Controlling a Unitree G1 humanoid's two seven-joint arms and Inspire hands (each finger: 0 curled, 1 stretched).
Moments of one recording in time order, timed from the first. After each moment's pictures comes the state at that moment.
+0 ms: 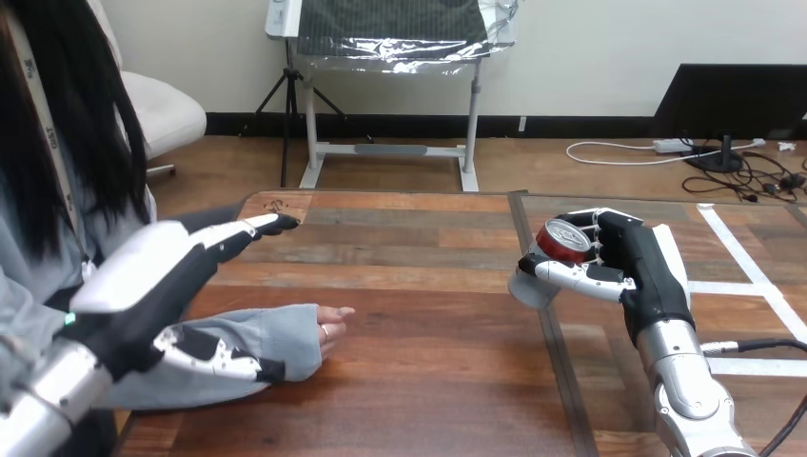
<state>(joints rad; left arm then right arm) -0.05 0.60 0.15 0.25 0.44 -0.68 -0.28 -0.58 -0.24 -0.12 1.27 -0.12 -0.64 -0.05</state>
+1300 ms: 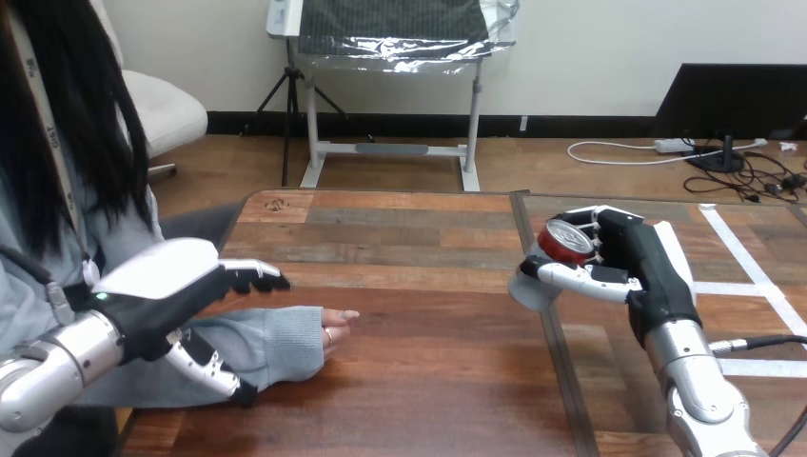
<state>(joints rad) -0.33 0.73 -0.11 0.64 0.63 -0.69 -0.25 -0.57 -0.27 -0.12 1.27 -0.10 -0.68 0.02</state>
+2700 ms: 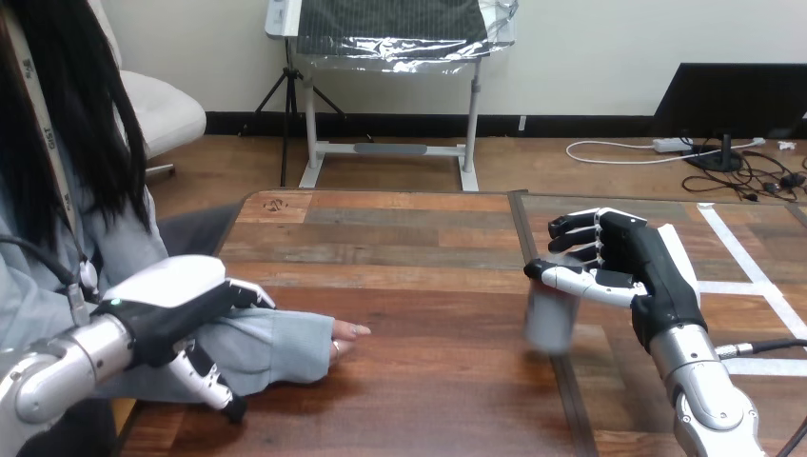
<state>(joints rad) -0.44 0.74 -0.25 0.84 0.68 -0.69 -0.18 -0.55 -0.28 -0.13 1.26 -0.07 -0.73 0.08</state>
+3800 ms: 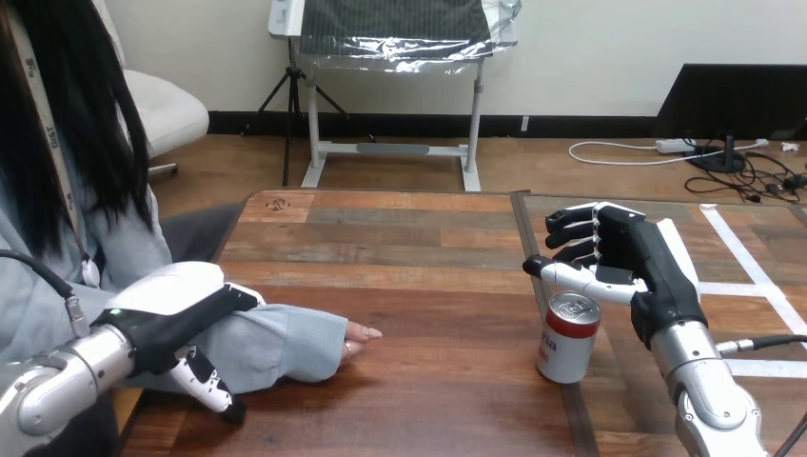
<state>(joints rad) -0.48 0.73 -0.31 0.98 0.68 -0.78 -0.06 -0.55 -0.28 -0.13 1.26 -0.06 -0.75 0.11</state>
